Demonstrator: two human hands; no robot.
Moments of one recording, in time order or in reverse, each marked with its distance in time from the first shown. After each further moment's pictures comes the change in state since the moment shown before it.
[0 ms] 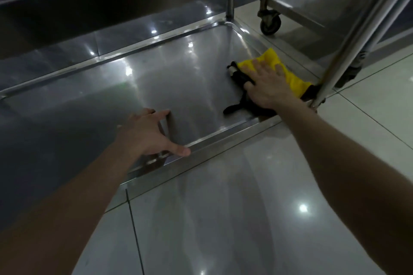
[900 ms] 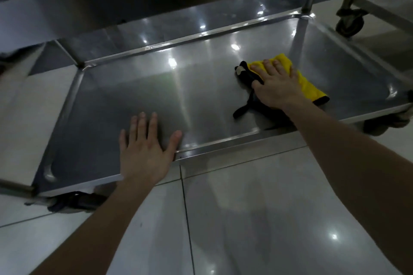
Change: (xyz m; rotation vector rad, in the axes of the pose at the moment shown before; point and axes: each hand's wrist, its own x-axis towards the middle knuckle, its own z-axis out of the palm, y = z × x) left_hand -0.055 -0.165 0.092 0.031 0.525 -0.265; right_hand 0.034 -0.157 0.035 0.071 -0.034 -0.125
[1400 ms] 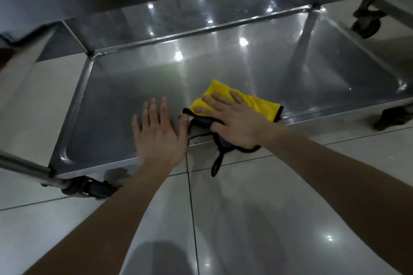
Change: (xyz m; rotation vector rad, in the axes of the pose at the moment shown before) left_hand 0.006 0.018 0.001 -0.053 0.125 -0.064; right_hand -0.086 -0.110 0.019 -0.041 -0.172 -0.668
